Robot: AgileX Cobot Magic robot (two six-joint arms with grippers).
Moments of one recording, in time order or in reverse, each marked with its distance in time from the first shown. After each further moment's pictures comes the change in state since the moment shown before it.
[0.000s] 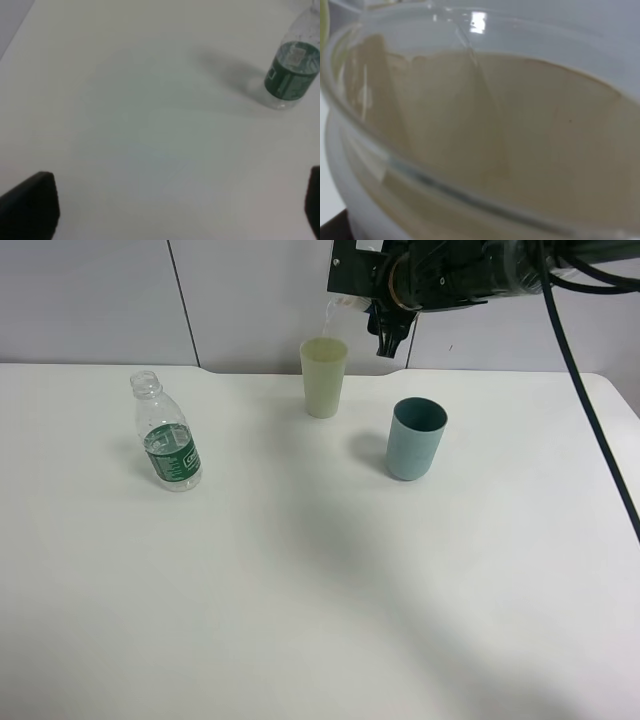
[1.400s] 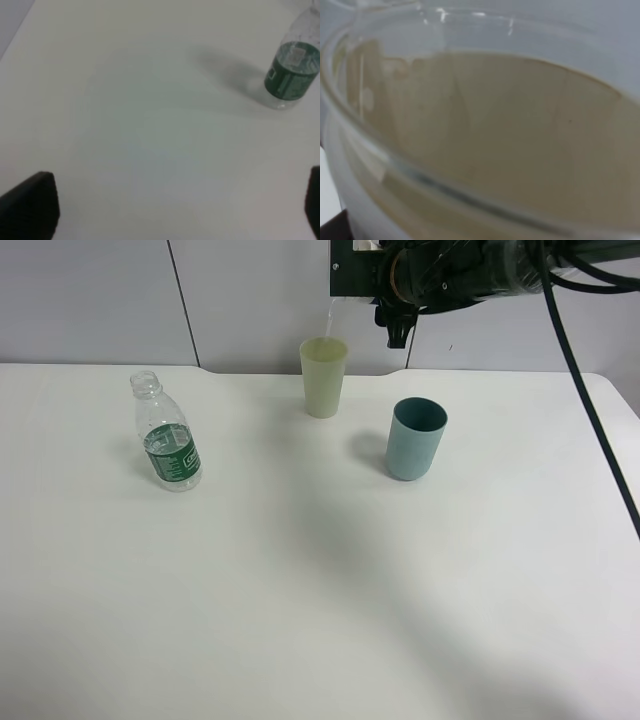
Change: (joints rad) left arm 0.000 0.000 0.000 0.000 0.000 0.000; right arm 0.000 0.000 -0.001 -0.171 0.025 0.000
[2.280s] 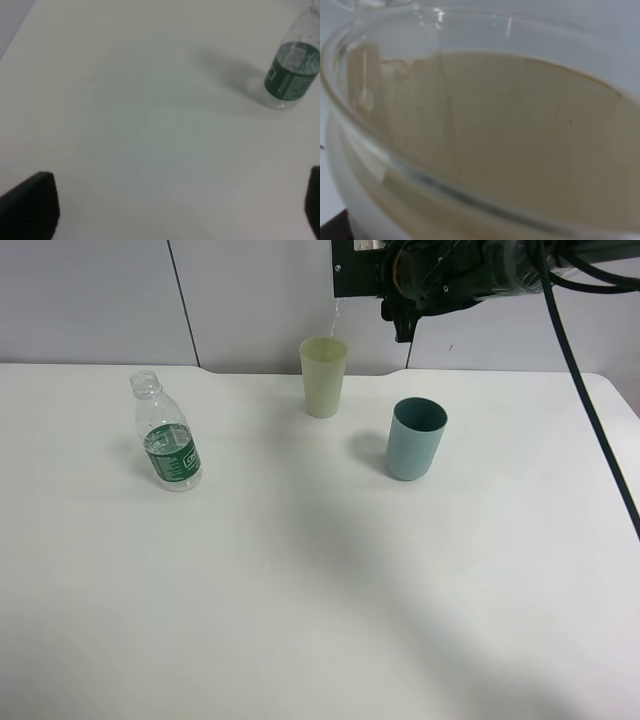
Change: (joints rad) left arm 0.000 0.000 0.000 0.000 0.000 0.000; right arm 0.000 0.000 -0.001 -0.085 0.040 0.000
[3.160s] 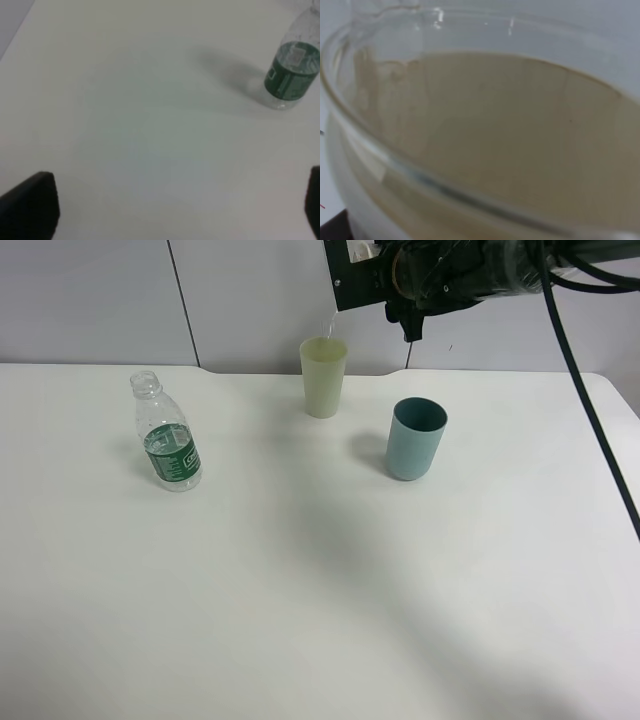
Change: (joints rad) left arm 0.000 0.000 0.000 0.000 0.000 0.000; right arm 0.000 0.000 0.000 0.000 -0.013 -0.168
